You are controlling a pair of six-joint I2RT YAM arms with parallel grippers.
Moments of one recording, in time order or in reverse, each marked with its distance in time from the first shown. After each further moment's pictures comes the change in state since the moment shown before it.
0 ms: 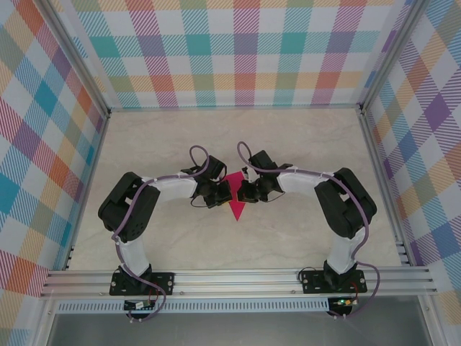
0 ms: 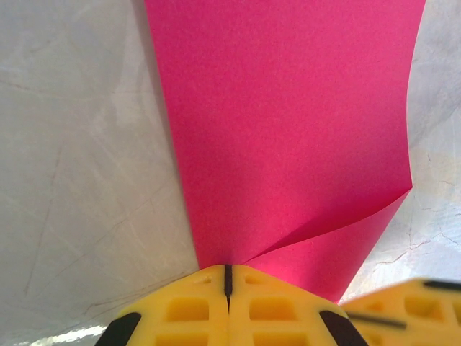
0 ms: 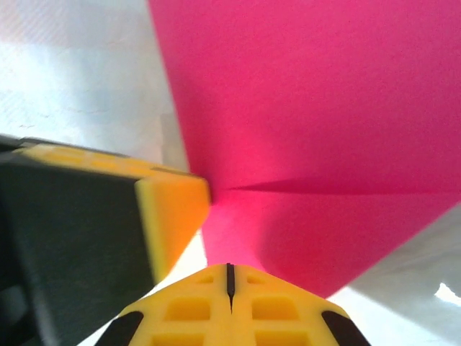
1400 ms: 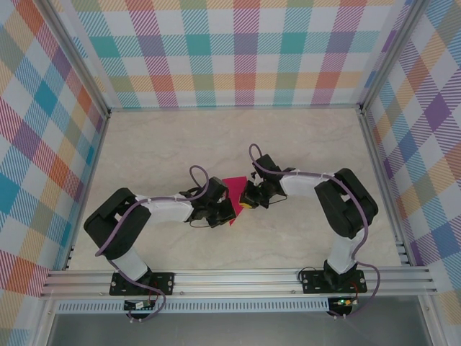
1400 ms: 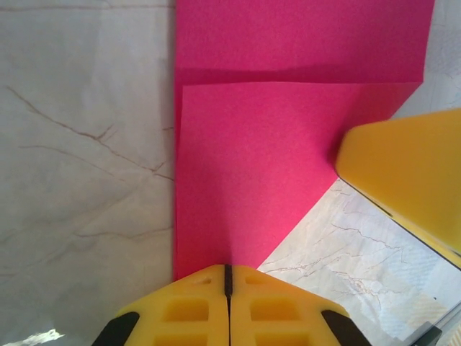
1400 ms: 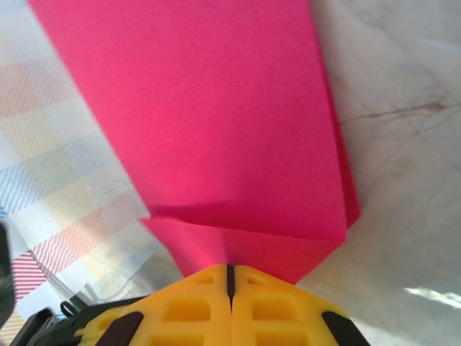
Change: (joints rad) left arm -0.157 -0.173 -0.262 0.195 -0.023 -0.180; right arm -0.003 -0.029 -0.082 0.061 -0.059 0.336
